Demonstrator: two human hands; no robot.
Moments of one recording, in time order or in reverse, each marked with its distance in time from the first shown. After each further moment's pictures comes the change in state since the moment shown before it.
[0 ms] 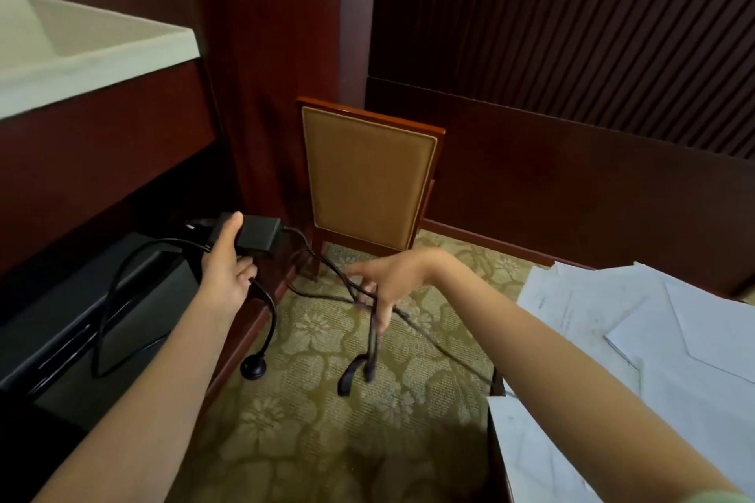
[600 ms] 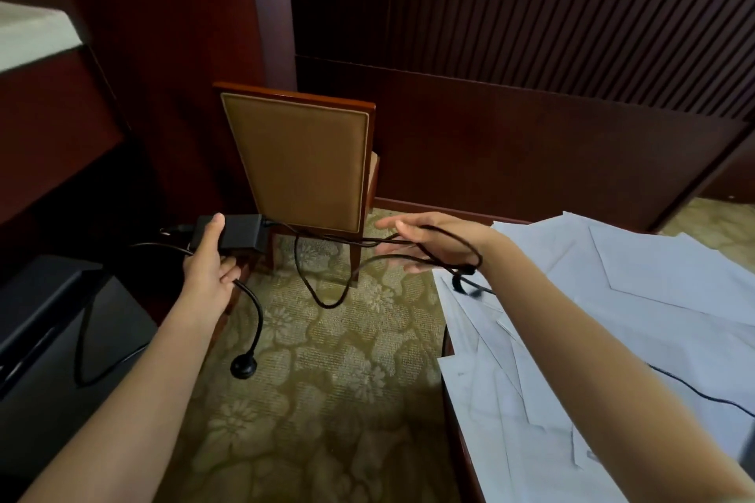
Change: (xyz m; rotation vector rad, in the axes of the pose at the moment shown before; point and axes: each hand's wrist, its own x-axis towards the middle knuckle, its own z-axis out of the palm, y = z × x) left_hand -0.014 -0.048 0.054 0.087 0.017 -0.045; right_hand -0.083 0.112 0.024 0.985 0.426 -0.128
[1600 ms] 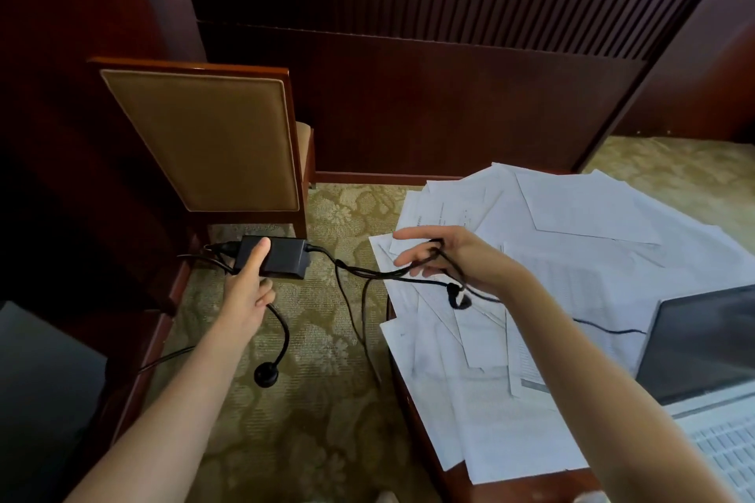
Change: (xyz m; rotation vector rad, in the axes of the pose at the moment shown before) left_hand -0.044 -0.111 0.054 0.234 -0.287 -0.202; right_hand -0.088 0.098 -0.036 0.039 0.338 -0.156
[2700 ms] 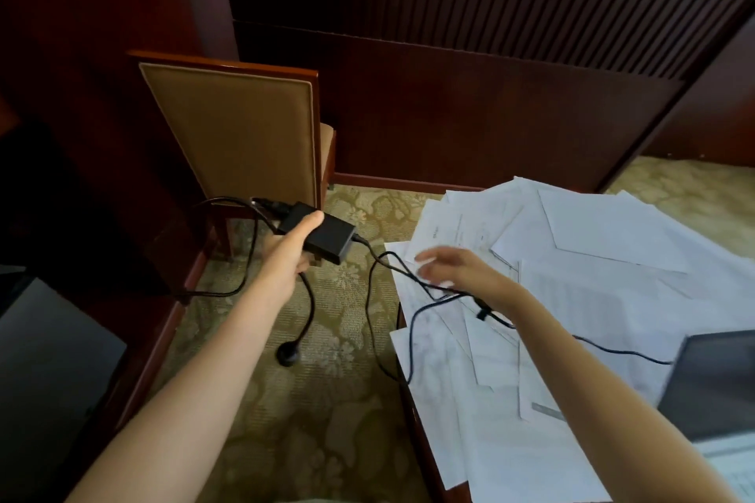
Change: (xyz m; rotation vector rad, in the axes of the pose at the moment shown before) left_hand -0.007 0.025 0.044 0.187 -0.011 0.102; right_hand 0.016 0.011 0.007 -0.192 0.087 0.154
